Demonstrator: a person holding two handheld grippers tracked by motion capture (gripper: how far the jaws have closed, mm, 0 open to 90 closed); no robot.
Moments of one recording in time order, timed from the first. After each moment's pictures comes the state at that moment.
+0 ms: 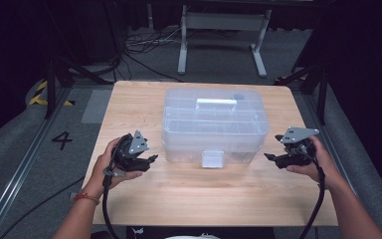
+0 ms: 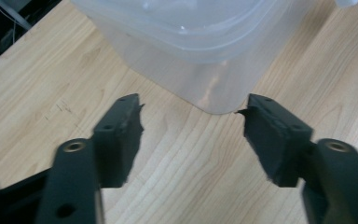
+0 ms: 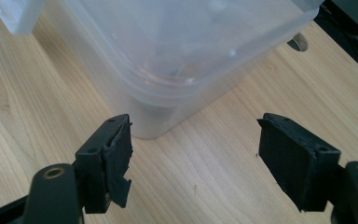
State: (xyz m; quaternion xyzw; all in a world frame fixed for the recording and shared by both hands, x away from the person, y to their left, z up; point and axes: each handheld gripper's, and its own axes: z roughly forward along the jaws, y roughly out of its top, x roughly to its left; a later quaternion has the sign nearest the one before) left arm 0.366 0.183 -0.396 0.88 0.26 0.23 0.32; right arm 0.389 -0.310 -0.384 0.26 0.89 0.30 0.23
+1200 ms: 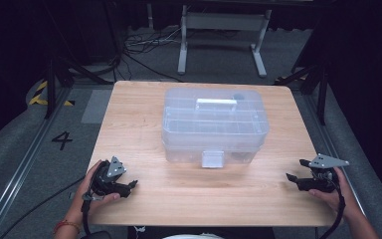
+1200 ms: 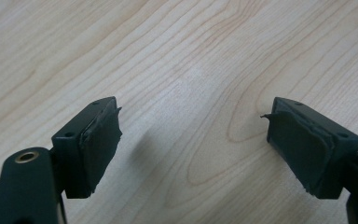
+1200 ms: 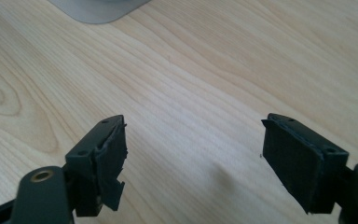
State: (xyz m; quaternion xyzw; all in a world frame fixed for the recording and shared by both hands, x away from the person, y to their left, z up) left arm 0.329 0.247 -0.474 0.87 0.36 0.19 0.30; right arm 0.345 -0.404 -0.468 0.38 0.83 0.34 0.22
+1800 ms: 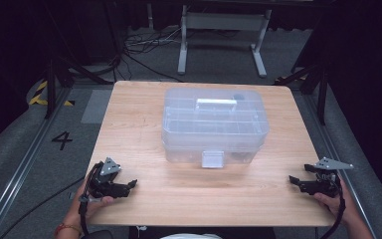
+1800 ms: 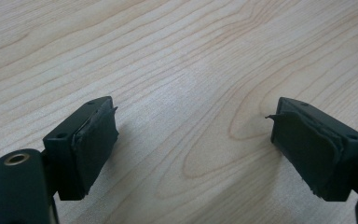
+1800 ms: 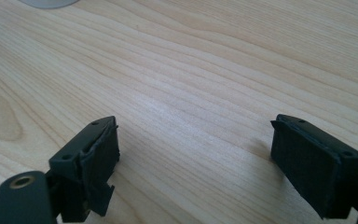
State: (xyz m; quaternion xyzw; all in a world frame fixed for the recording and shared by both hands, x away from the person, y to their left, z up) left arm 0.328 0.254 -0.482 0.83 0.41 0.16 0.33; right arm 0.345 -0.420 -0.488 0.45 0.80 0.35 0.19
